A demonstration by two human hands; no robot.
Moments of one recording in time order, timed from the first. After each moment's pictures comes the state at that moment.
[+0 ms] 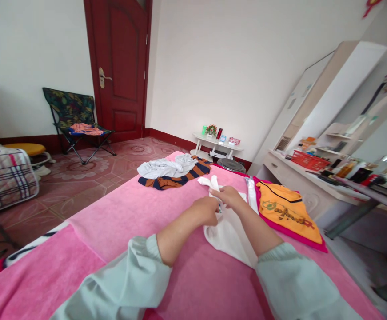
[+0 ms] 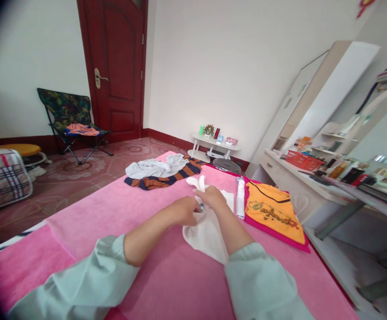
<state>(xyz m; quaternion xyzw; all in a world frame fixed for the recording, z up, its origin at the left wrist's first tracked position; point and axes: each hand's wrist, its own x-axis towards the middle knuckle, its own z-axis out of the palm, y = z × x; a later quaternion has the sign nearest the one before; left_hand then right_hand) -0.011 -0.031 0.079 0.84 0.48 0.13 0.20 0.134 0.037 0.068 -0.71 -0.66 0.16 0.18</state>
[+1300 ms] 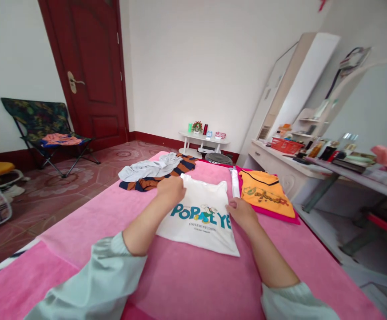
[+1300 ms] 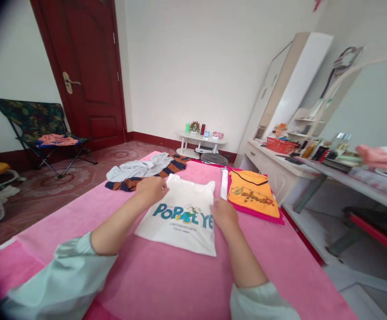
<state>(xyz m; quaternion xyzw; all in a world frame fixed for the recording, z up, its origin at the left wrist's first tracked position) -0.031 -0.017 0.098 0.75 0.65 0.15 0.04 0.229 -0.036 0.030 -0.76 -0.60 0.08 0.22</state>
